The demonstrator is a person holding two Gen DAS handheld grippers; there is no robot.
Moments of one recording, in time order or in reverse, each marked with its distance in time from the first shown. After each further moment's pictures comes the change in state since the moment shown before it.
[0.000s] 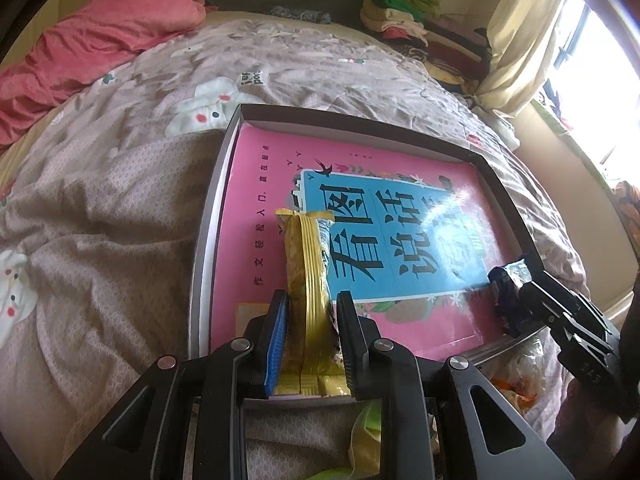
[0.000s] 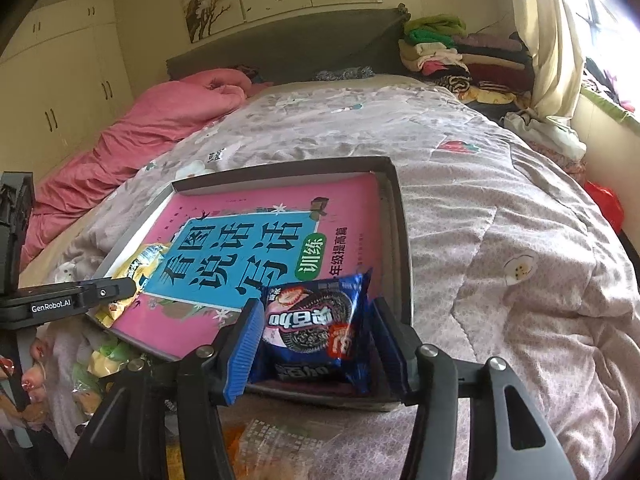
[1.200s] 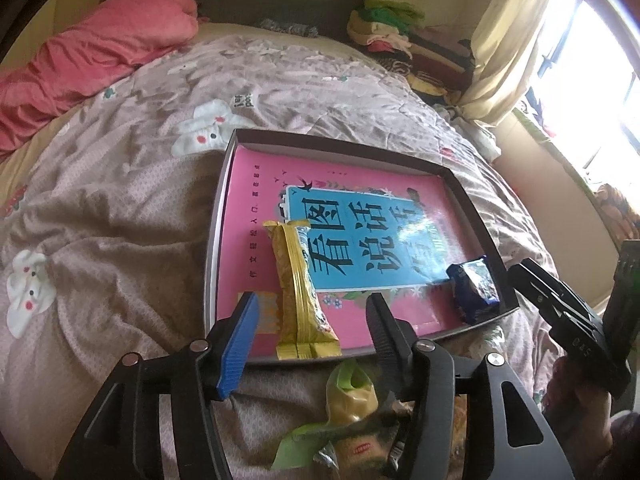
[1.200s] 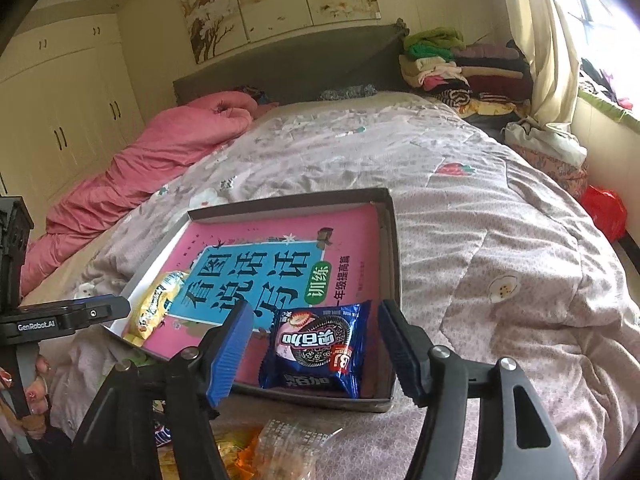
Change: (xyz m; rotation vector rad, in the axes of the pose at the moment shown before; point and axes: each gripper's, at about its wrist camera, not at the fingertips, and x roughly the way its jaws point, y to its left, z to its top) left arm -0.046 -0.002 -0.005 0.010 -0.042 -0.057; right arm -0.030 -0.003 0.011 0.025 -0.076 0.037
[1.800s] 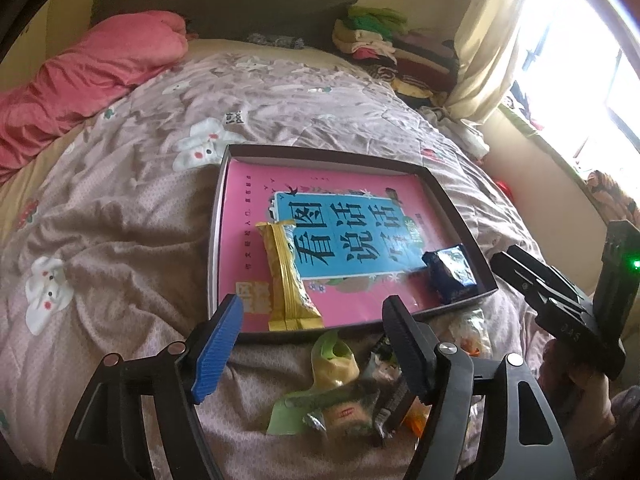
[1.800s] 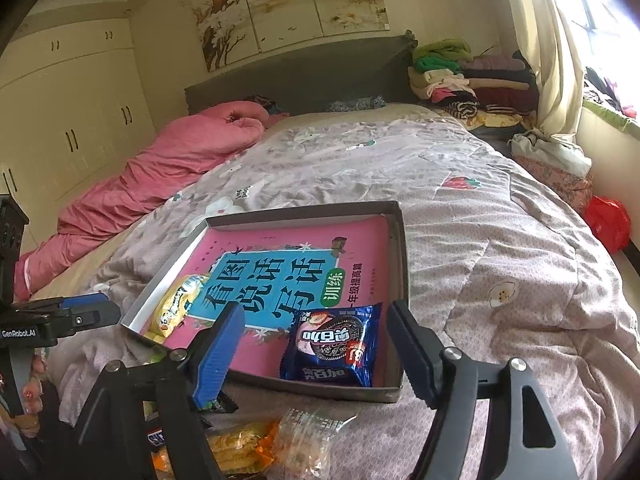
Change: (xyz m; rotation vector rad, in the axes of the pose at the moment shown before) left arm -0.033 -0.011 -0.013 0.057 -0.033 -0.008; right arm -0.020 0.009 -0.002 -0.018 -0.036 0.028
